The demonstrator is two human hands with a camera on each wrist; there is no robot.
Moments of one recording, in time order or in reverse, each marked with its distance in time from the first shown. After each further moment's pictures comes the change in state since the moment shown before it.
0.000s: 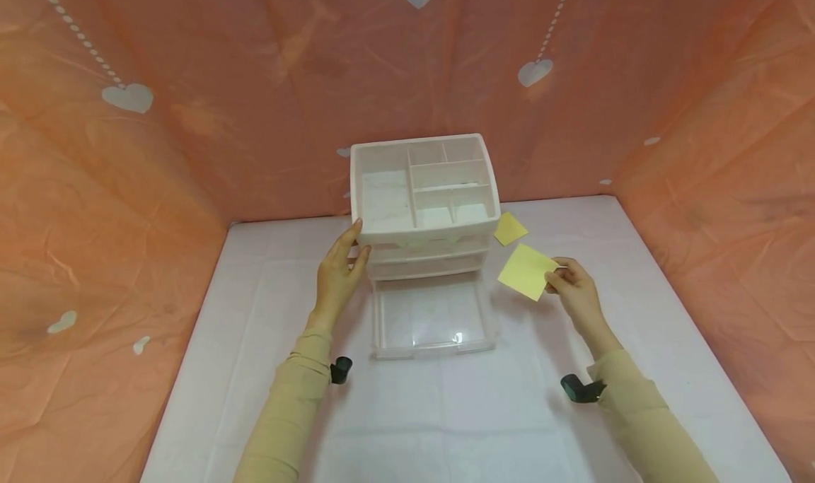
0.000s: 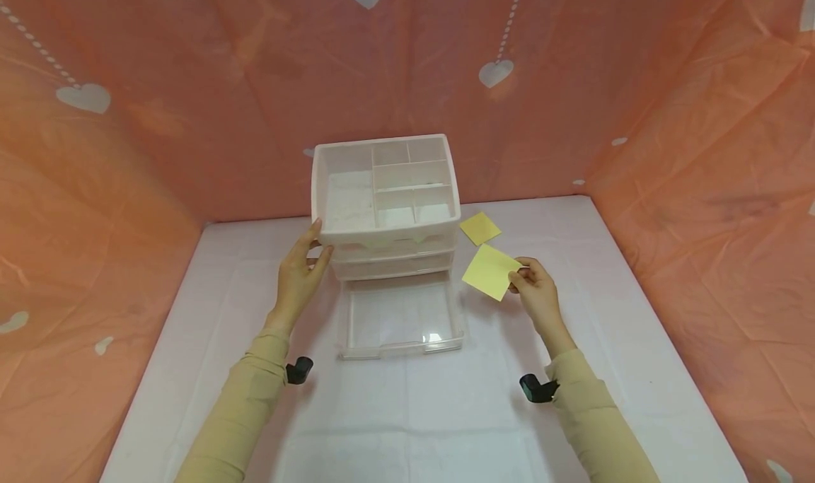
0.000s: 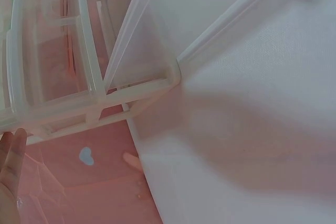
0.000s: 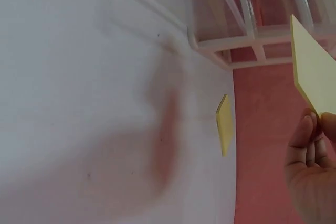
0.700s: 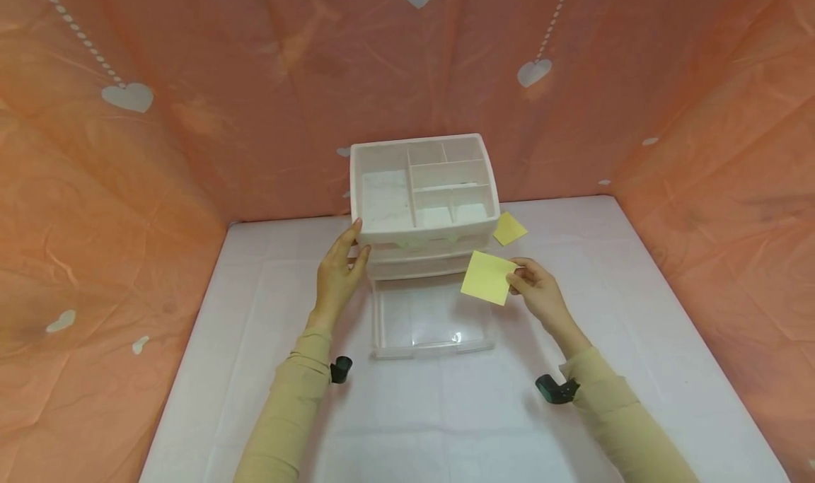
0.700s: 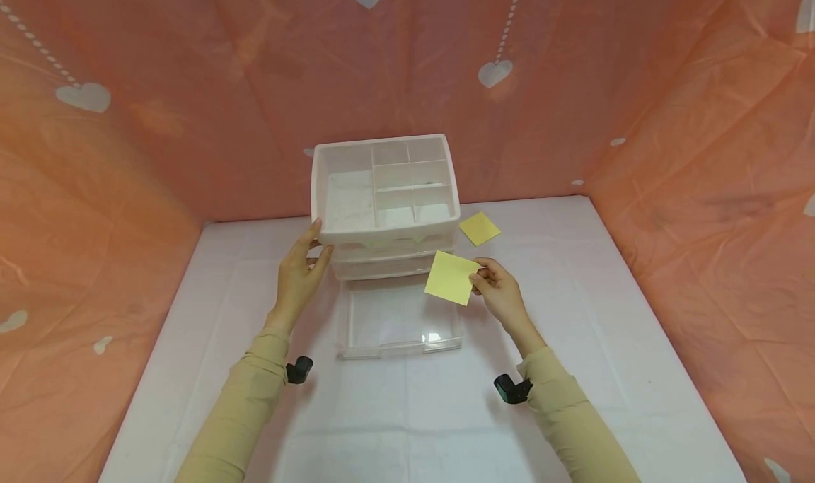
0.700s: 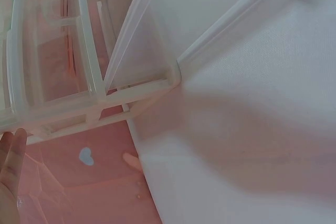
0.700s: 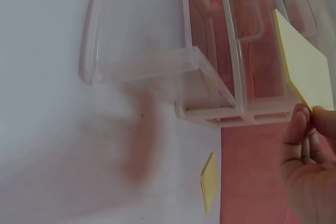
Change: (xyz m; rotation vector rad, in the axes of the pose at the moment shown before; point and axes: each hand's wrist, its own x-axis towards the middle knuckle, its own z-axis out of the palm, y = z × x) left_hand 0.000 0.000 0.001 0.005 0.003 0.001; right_hand -0.004 -0.017 0.045 -0.094 -0.151 -0.046
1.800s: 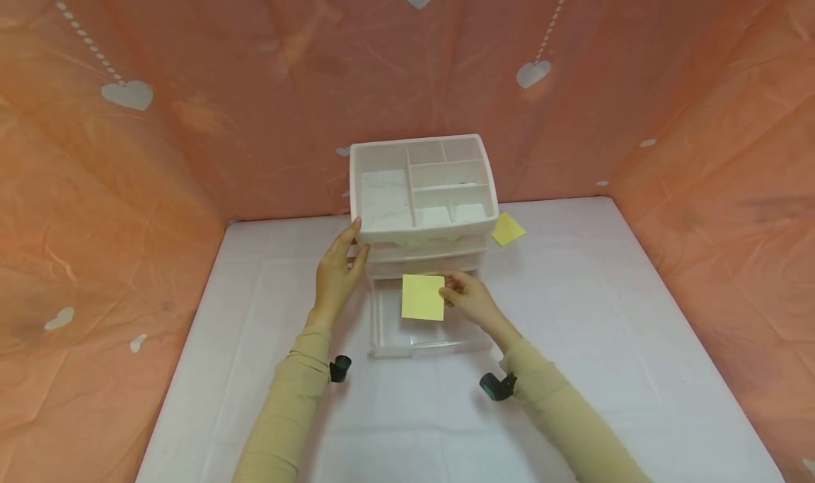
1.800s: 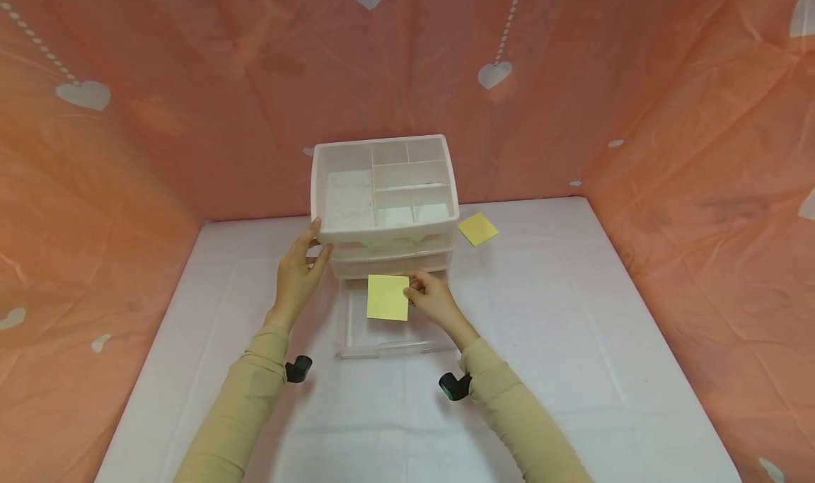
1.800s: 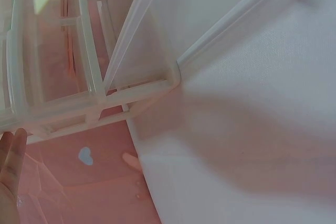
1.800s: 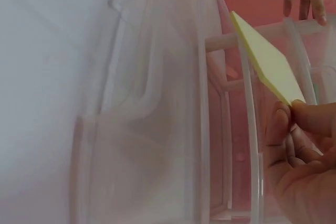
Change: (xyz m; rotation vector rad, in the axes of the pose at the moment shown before) left_hand -0.001 -0.002 0.001 -0.003 -0.001 0.000; right_hand 0.008 -0.022 0.090 -0.066 -0.237 -0.090
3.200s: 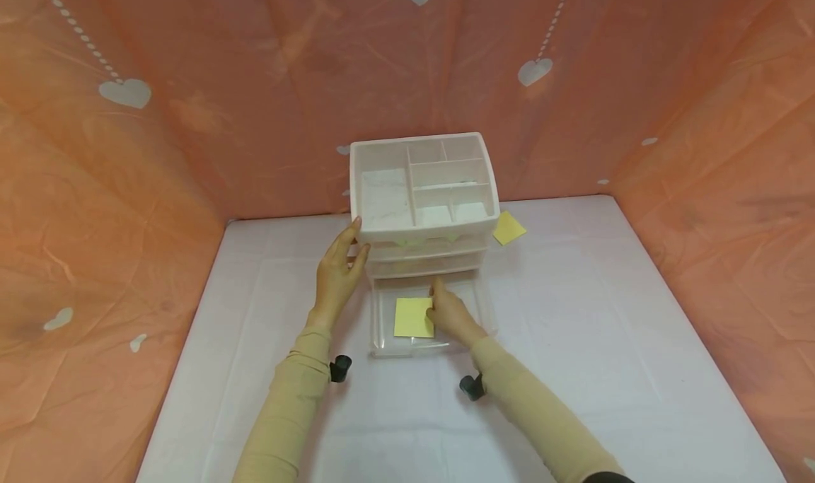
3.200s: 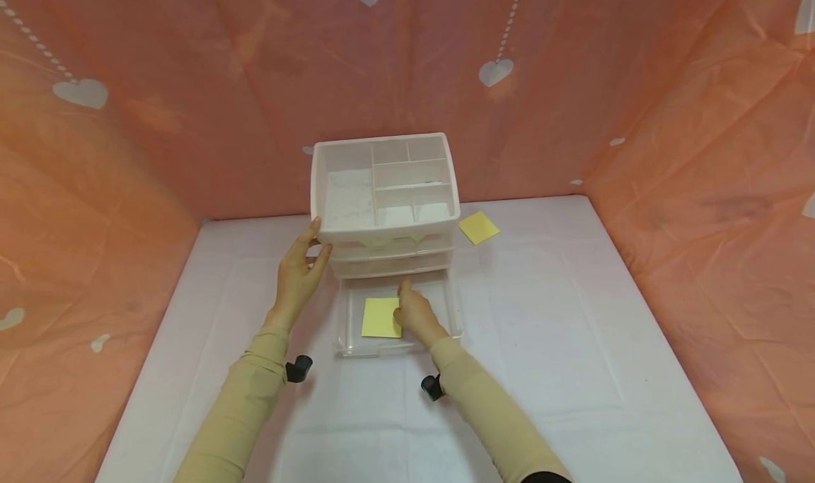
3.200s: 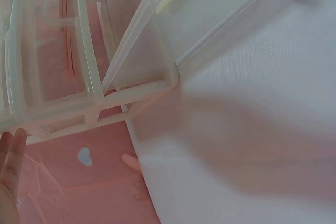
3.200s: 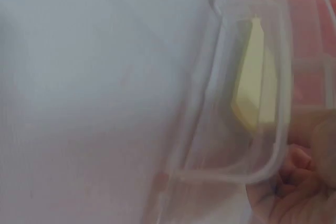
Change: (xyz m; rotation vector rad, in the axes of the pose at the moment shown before) left_hand 0.000 0.000 0.001 -0.007 0.004 -0.016; right_hand 0.016 0.023 0.047 -0.389 -0.059 0.073
